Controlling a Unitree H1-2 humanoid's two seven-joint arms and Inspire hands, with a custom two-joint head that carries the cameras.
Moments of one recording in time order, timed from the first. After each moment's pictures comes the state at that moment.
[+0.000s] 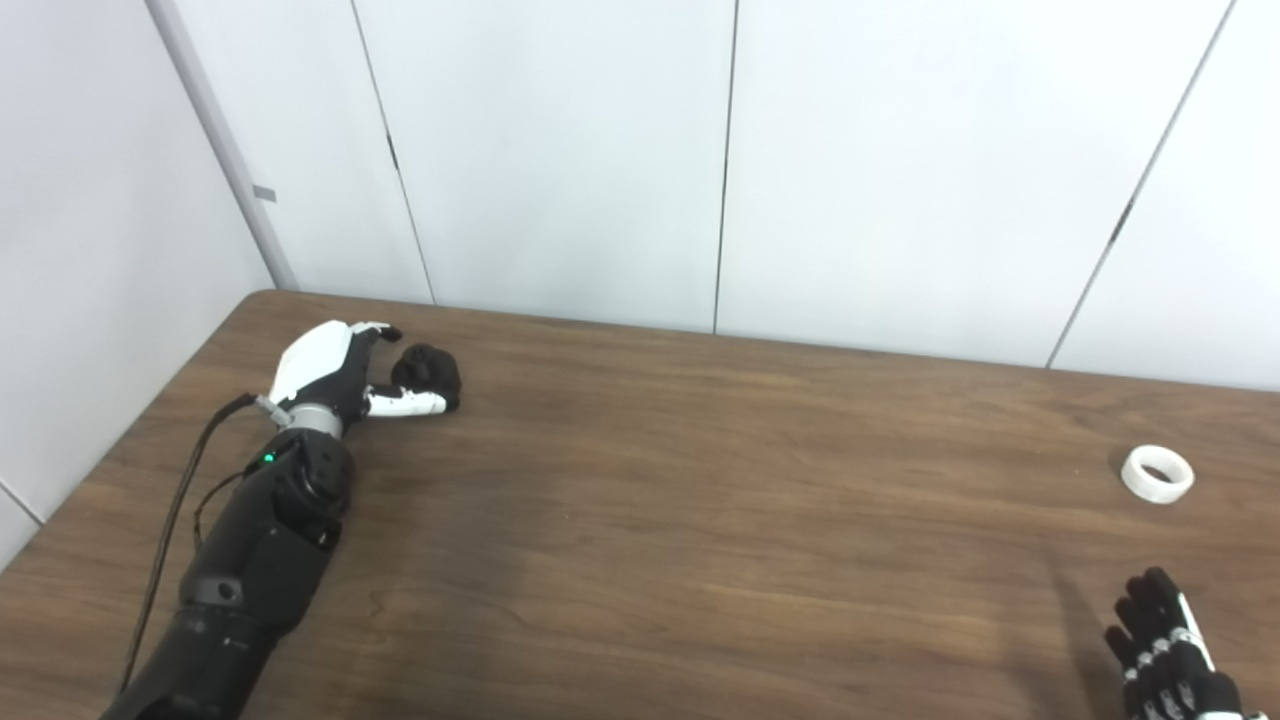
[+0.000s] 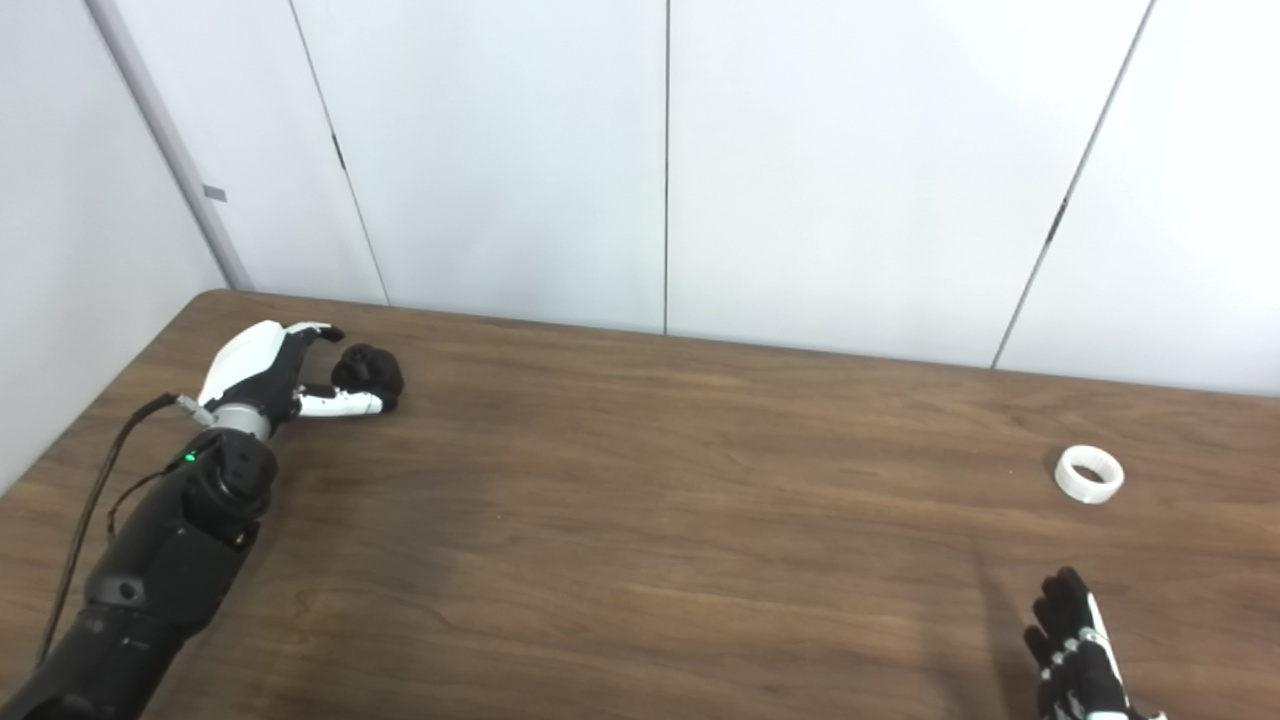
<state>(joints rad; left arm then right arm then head) -0.44 0.54 -0.04 0.36 0.56 0.37 0.00 0.28 -0.16 -0.07 -0.23 0.19 -0.15 0.13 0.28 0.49</state>
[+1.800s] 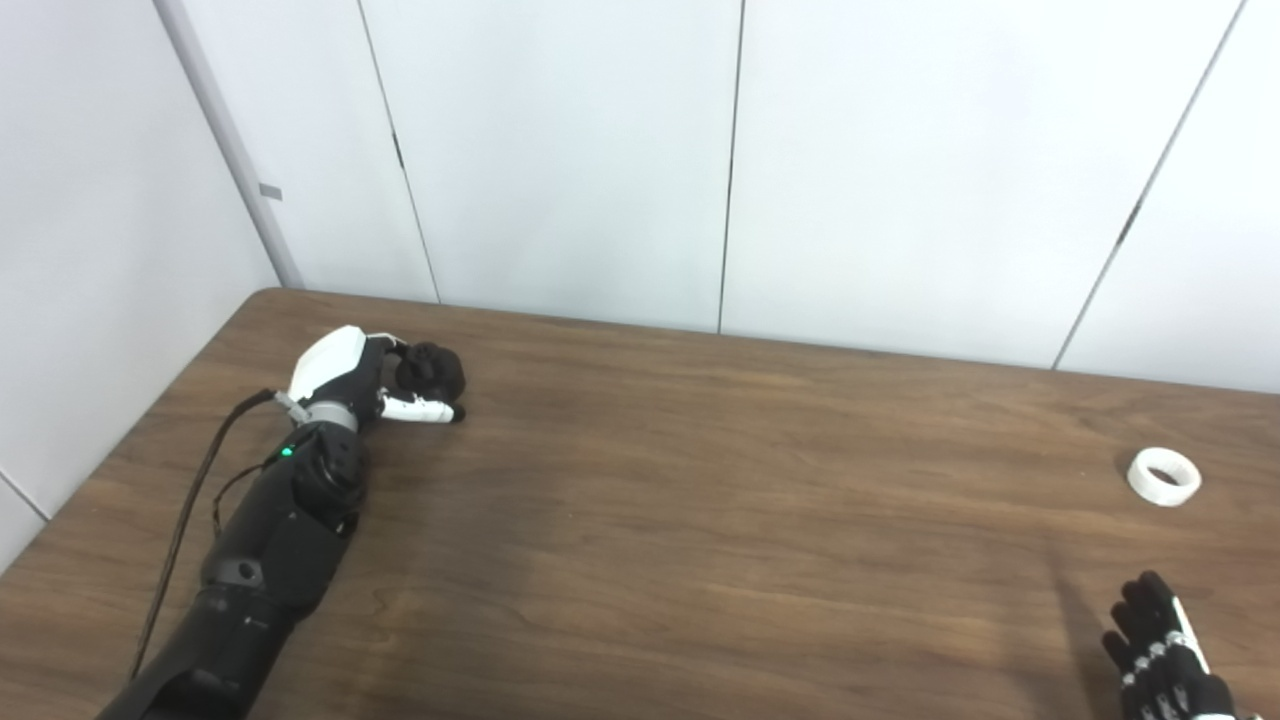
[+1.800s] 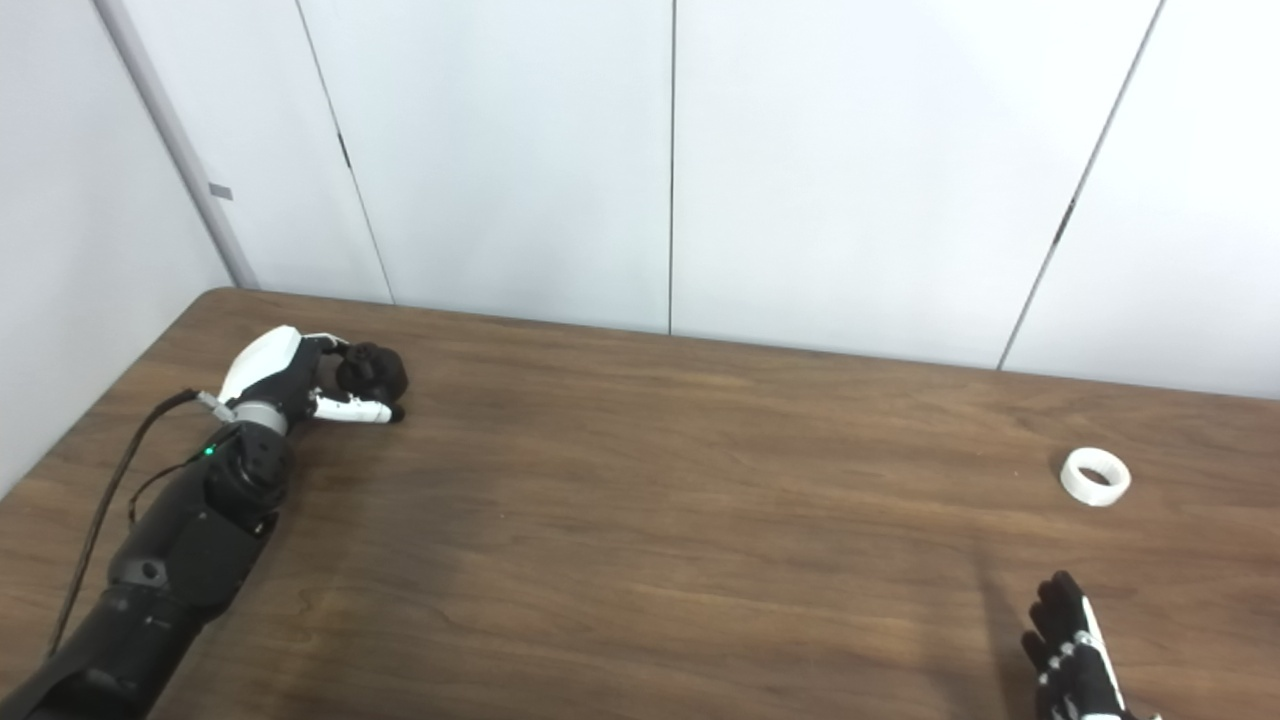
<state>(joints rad) -0.48 0.52 -0.07 0.43 0.53 0.38 0.00 0.29 -0.16 -0.07 -0.24 0.17 -0.13 0.13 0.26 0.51</state>
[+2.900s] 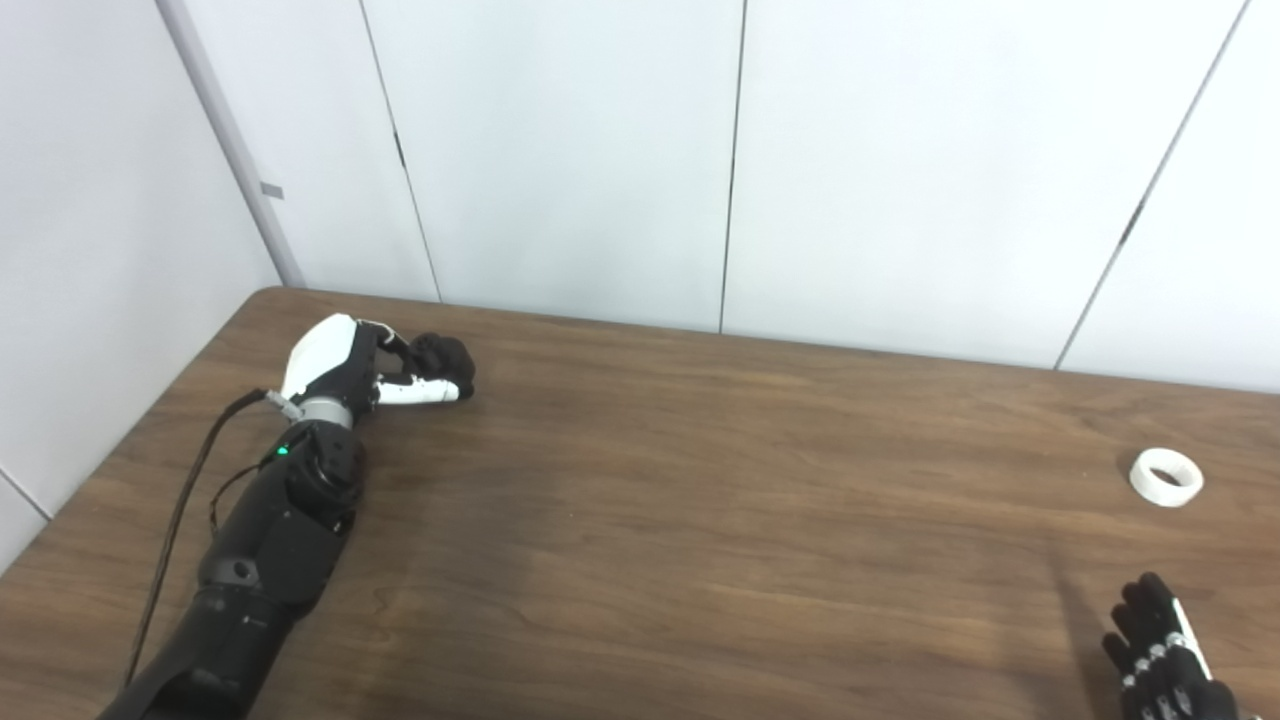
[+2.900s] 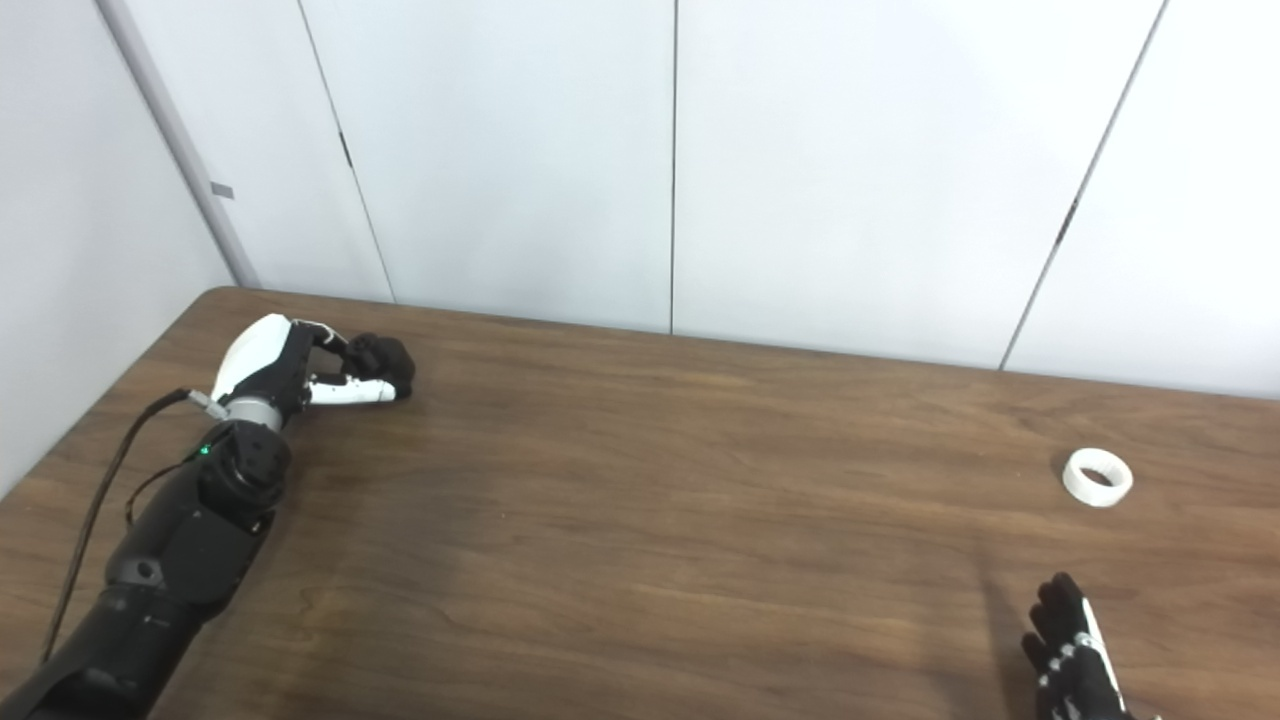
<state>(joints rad) -0.48 0.52 -0.04 0.44 0.49 0.34 0.07 0.29 -0.16 -0.07 -0.24 0.17 -0.13 0.13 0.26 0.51</state>
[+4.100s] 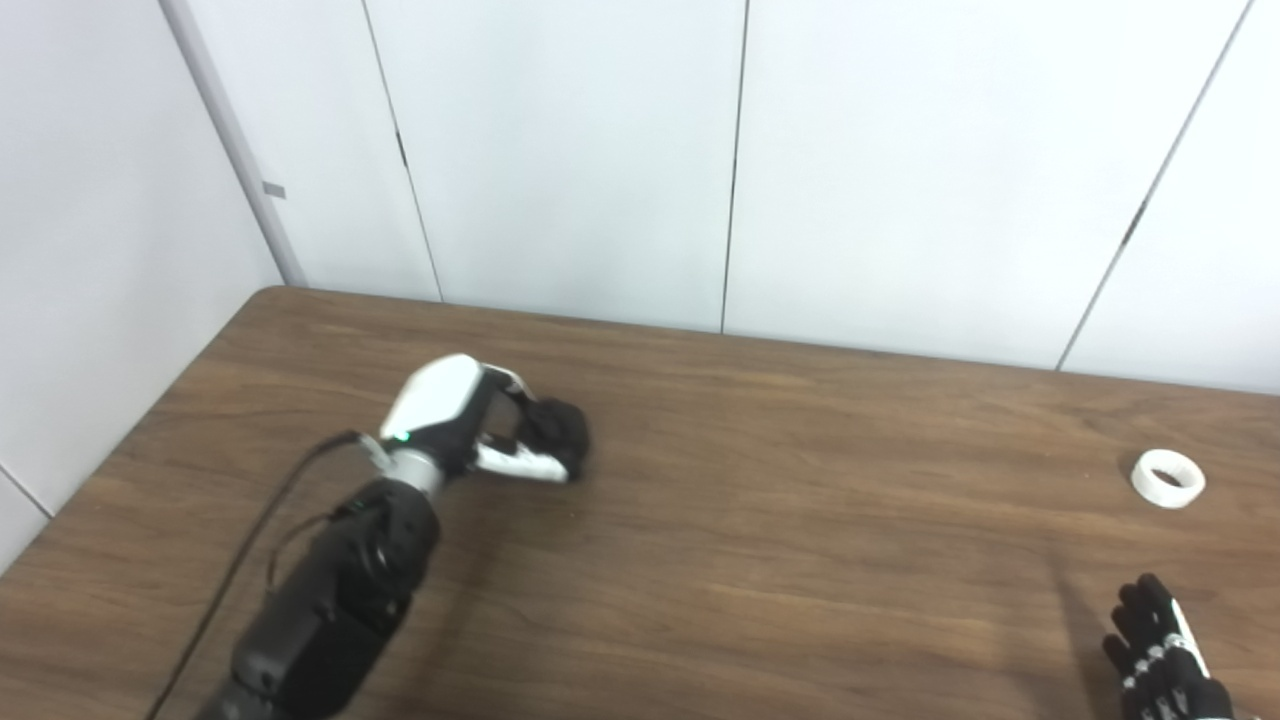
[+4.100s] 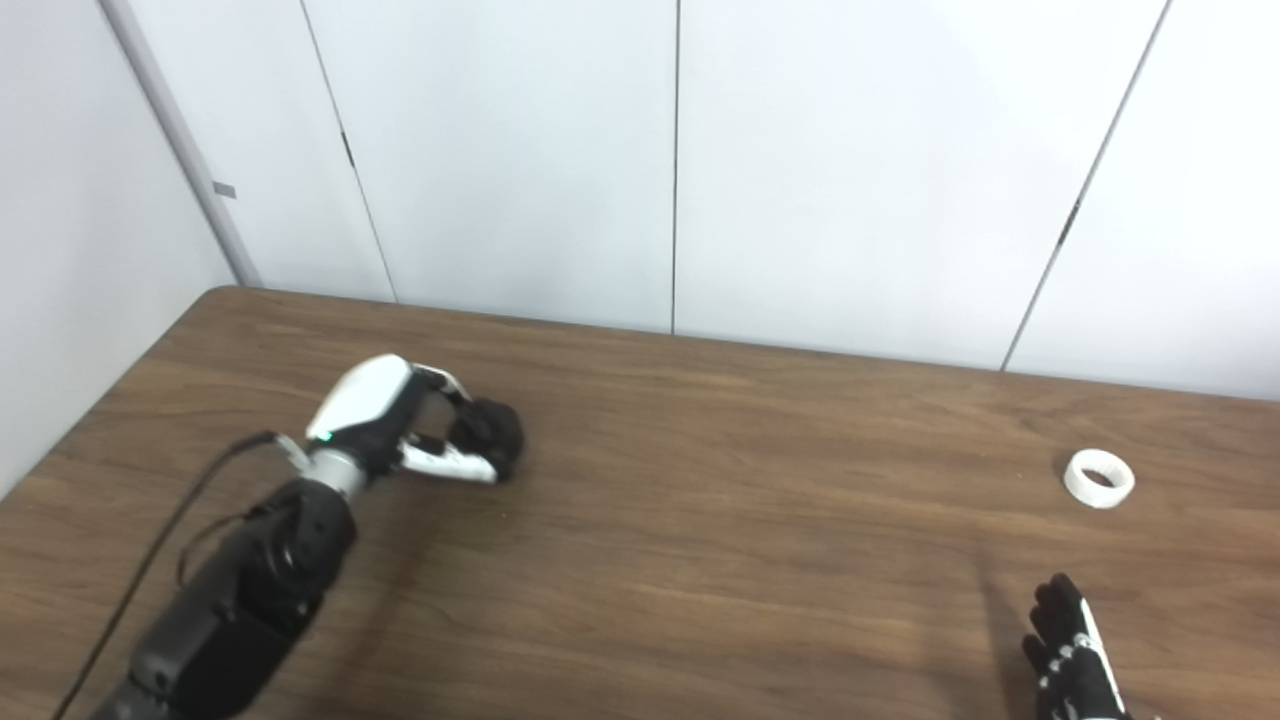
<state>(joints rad) -0.28 0.46 -0.27 -0.08 0.64 0.41 -0.11 0.29 -0.16 -0.07 -0.24 0.16 -0.12 0.13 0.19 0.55</state>
